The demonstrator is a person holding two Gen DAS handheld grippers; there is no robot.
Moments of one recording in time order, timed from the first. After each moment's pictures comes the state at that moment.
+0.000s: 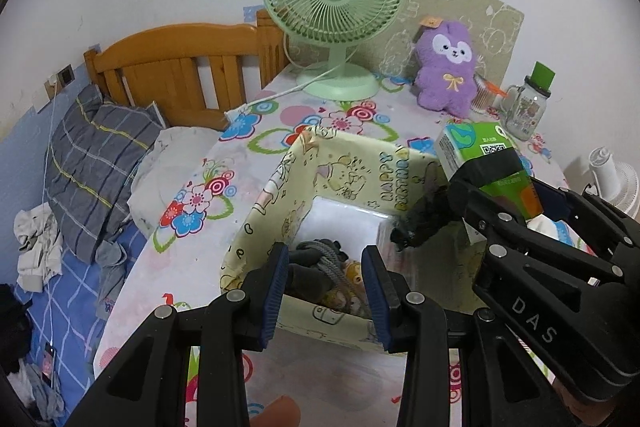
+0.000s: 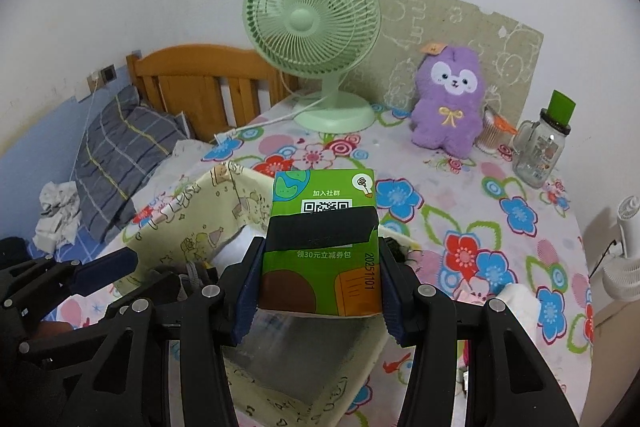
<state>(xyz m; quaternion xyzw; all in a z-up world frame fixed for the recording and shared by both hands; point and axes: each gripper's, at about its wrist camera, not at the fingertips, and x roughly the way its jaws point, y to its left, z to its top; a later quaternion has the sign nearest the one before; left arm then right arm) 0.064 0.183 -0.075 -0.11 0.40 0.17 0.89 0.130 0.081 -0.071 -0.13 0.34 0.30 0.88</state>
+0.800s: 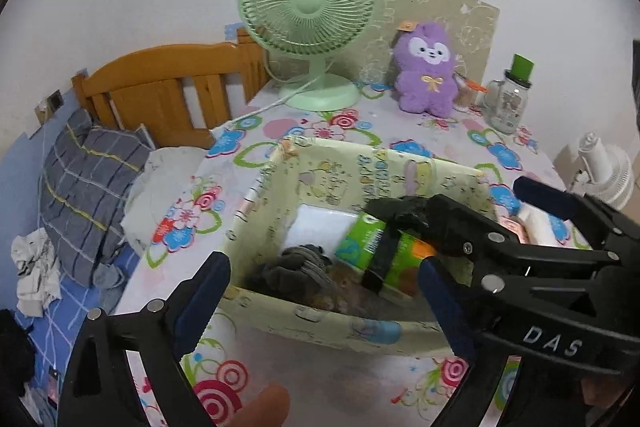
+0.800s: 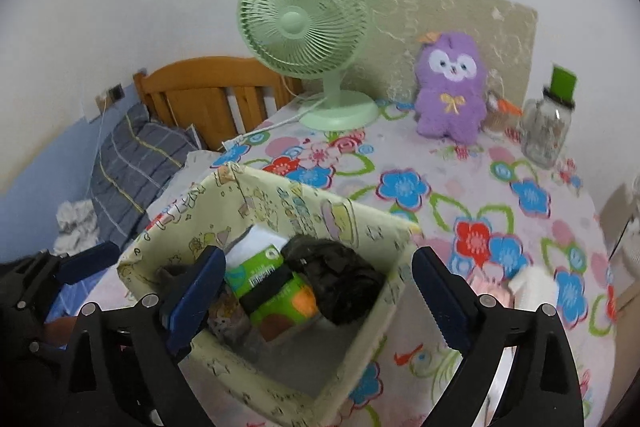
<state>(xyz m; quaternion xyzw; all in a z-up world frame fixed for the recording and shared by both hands) 0.058 0.171 -0.073 -0.08 0.38 0.15 0.91 0.132 0.056 -0.078 -0.07 0.35 0.32 0.88</state>
